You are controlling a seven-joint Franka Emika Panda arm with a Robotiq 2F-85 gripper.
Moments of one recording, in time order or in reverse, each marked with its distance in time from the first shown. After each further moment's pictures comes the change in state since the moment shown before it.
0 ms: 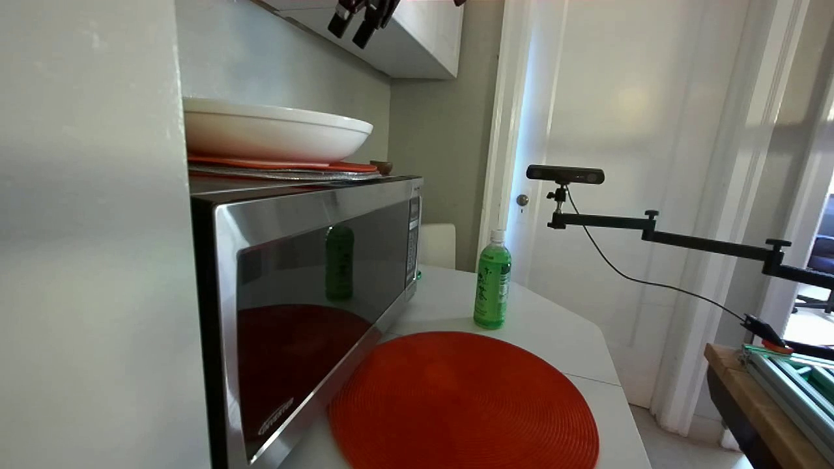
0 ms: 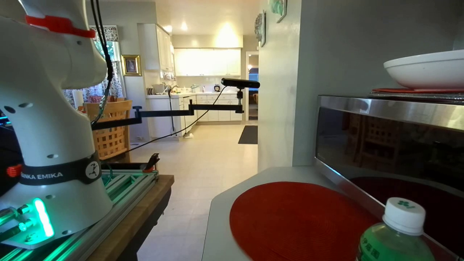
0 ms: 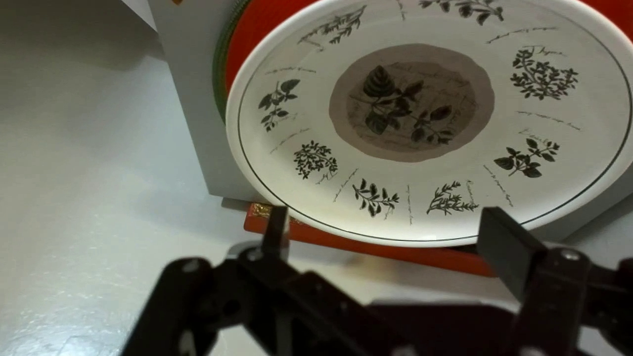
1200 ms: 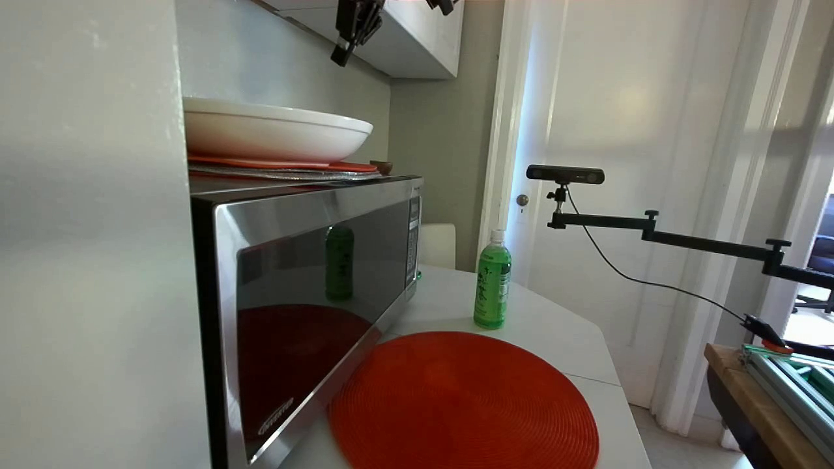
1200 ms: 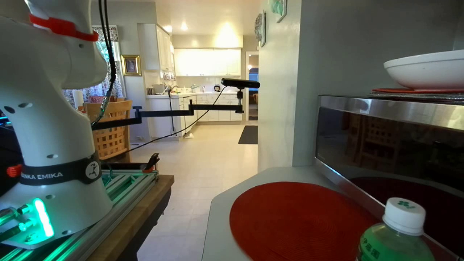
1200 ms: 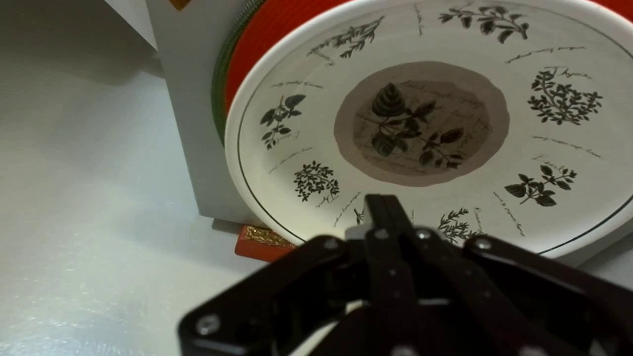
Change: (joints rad) arm -0.008 0.095 0.000 0.123 0.006 -0.093 -0.049
